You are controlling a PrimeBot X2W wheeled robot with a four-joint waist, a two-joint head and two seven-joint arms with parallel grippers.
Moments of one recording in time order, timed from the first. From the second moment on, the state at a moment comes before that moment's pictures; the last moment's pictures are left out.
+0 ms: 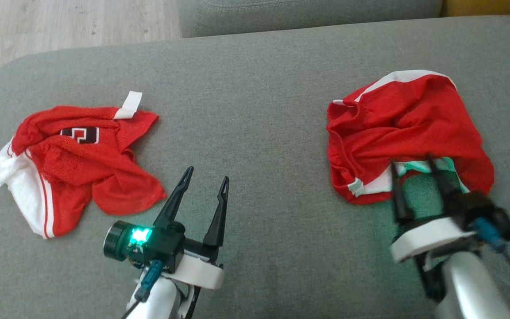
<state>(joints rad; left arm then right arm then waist) -0.18 0.05 -0.40 0.27 -0.08 0.04 -0.26 -0.18 -0.05 0.01 0.37 0.02 0.13 -0.22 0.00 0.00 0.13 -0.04</state>
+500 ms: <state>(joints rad) -0.18 0.05 -0.40 0.27 -0.07 0.03 -0.26 -0.18 -0.05 0.15 0.51 -0.07 0.13 -0.10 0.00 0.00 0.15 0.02</state>
